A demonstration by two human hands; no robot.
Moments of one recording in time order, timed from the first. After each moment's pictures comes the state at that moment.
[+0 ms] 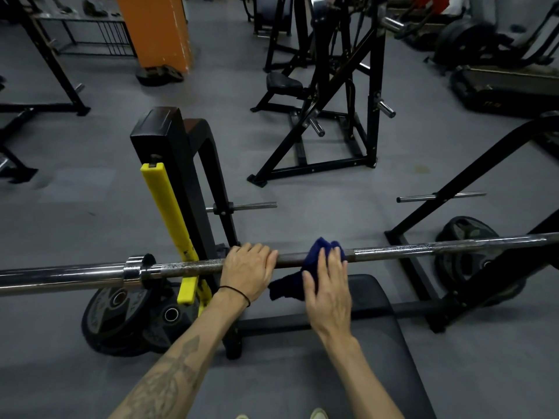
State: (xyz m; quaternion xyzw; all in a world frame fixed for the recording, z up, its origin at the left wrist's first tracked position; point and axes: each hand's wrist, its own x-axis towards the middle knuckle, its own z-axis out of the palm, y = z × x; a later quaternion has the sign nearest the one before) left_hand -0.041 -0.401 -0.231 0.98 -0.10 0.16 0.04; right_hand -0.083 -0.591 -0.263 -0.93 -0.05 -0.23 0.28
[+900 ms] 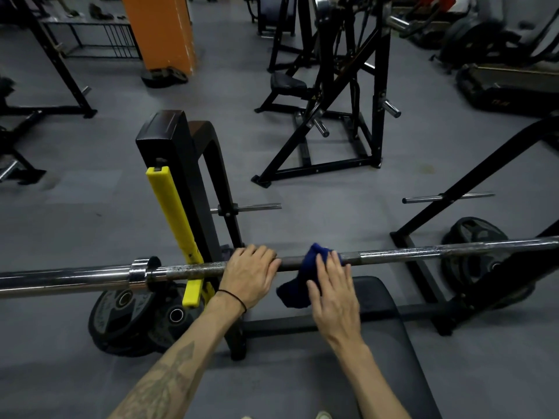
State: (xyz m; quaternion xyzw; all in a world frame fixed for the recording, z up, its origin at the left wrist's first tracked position) left_hand -0.046 -0.390 -0.227 0.97 -0.16 0.16 0.05; right_hand -0.083 -0.601 -0.271 -0.94 -0.13 -0.23 0.22
